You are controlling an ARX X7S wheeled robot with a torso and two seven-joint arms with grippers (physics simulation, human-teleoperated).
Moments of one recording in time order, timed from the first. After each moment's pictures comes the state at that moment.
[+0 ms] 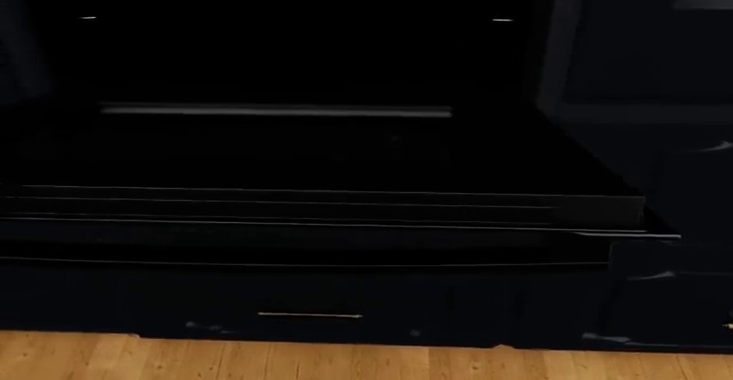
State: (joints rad) left arm -0.04 -0.20 0.29 -0.43 -0.10 0.21 -0.26; right arm 0.02 0.16 -0.30 0.50 0.25 -0.27 0.19
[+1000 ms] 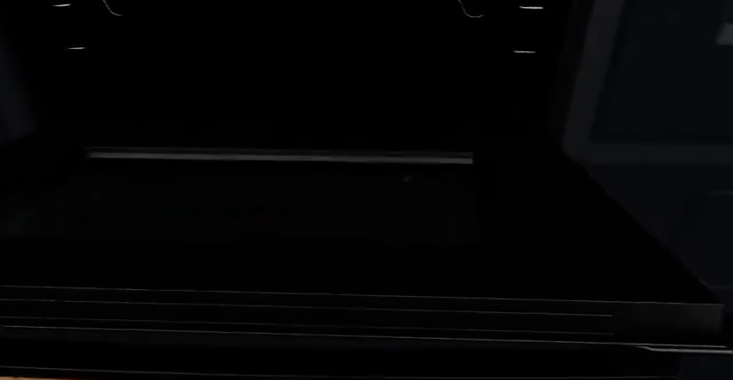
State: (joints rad) left arm -0.05 -0.21 0.31 -0.44 -0.11 0.22 -0.28; right arm 0.02 0.17 -0.32 0.50 0.27 -0.27 0.20
